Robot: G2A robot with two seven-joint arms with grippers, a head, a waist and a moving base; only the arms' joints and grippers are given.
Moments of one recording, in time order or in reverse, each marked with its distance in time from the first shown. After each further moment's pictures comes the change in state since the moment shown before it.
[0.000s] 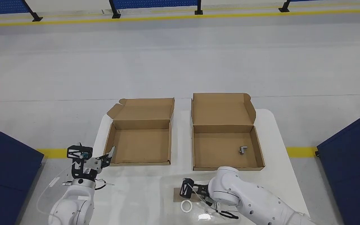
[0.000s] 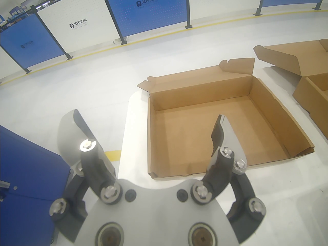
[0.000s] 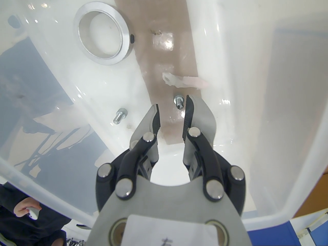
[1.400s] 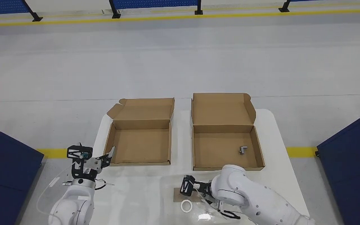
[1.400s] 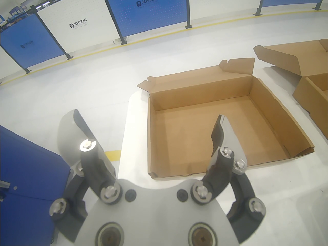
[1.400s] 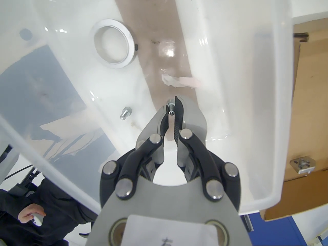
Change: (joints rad) left arm 0.000 0.000 0.000 0.000 0.000 0.000 0.000; right arm -0.065 0.023 0.108 -0.115 0.052 -0.016 0.022
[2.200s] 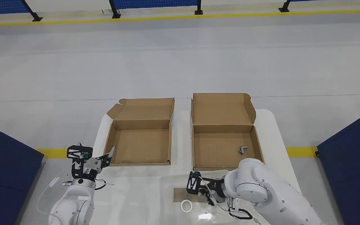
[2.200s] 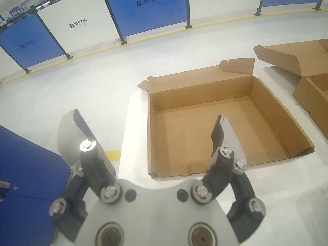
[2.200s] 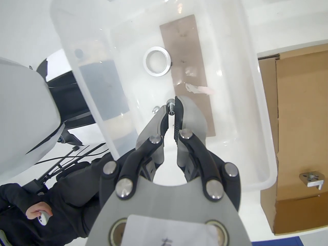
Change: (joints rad) left arm 0.000 0.000 0.000 0.000 0.000 0.000 0.000; right arm -0.109 0.071 0.239 -0.126 0.284 -0.133 -0.040
